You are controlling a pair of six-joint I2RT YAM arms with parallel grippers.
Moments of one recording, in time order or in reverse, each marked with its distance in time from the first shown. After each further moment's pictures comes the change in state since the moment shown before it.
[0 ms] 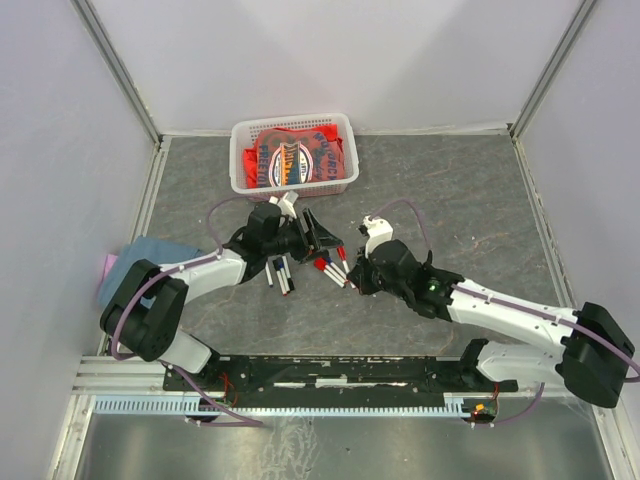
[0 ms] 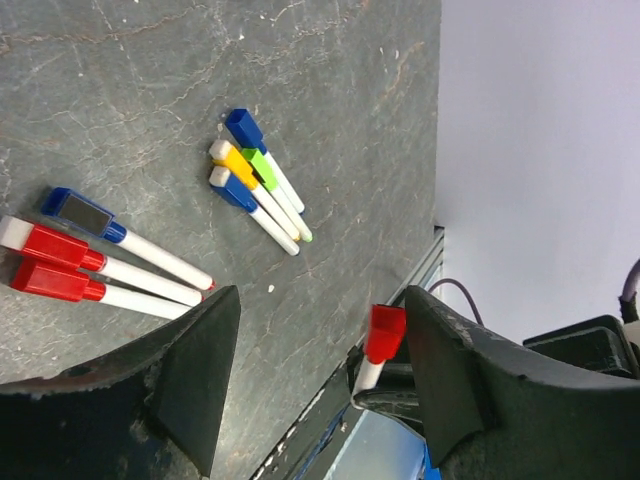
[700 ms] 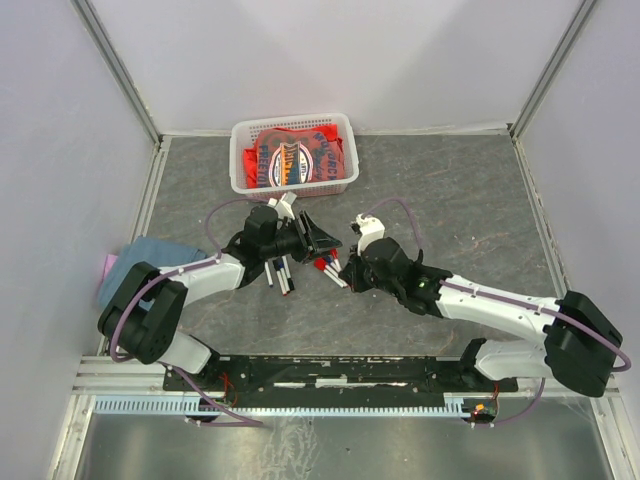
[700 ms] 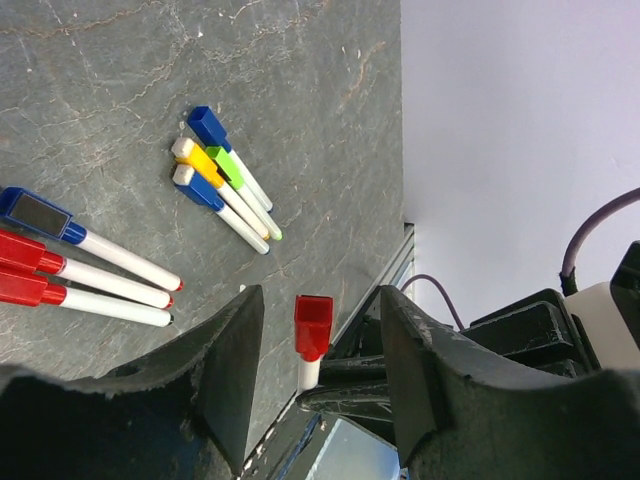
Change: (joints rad) left arm 0.001 -0.018 -0.058 0.132 0.033 -0.069; right arm 0.000 0.098 0.011 0.100 -0.026 0.010
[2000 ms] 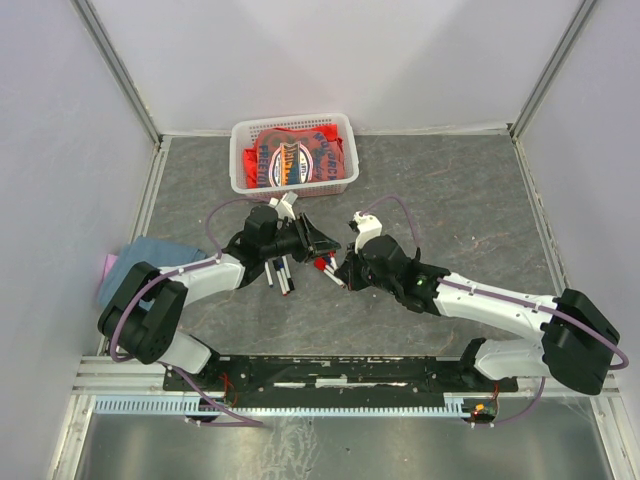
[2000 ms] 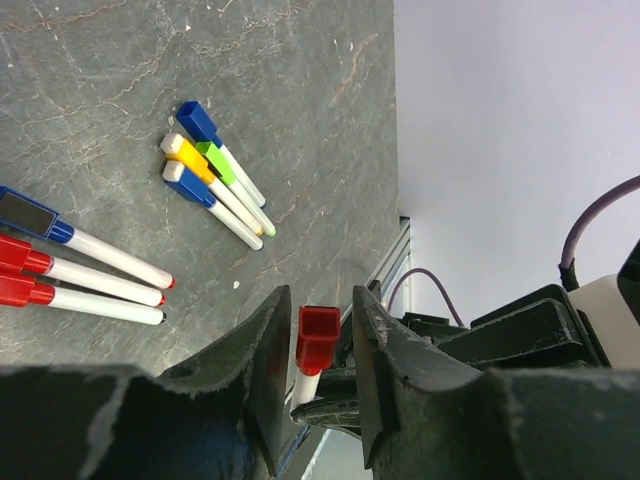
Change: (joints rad) left arm -0.002 0.000 0.000 0.012 0.018 0.001; right arm 0.000 0.021 0.021 0.019 -0.024 0.016
